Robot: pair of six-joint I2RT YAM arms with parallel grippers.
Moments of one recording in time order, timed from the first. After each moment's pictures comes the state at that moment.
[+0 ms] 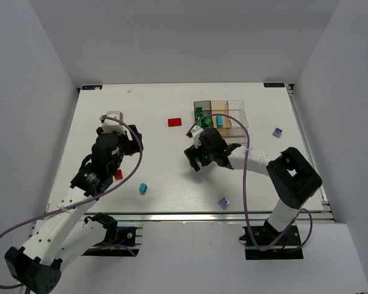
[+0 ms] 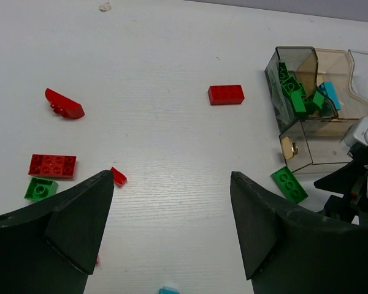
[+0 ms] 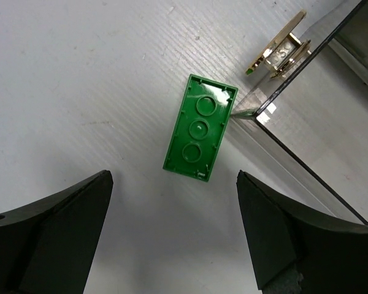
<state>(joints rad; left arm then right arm) -0.49 0.80 0.79 -0.27 -0.37 -0.27 0.72 1.68 0.92 -0.03 -0.09 -0.06</state>
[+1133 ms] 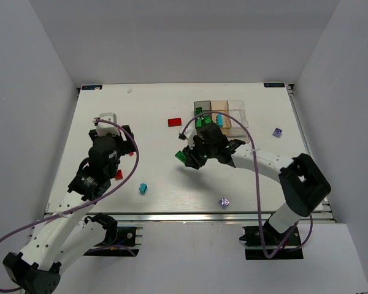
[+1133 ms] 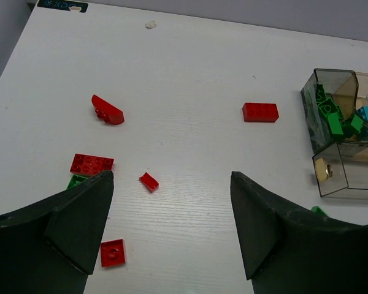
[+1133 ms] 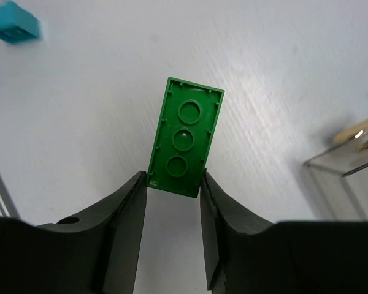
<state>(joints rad) -0.49 0.75 0.78 -0.27 -0.51 -0.23 0.75 1.62 0.98 -0.14 -0.36 -0.19</state>
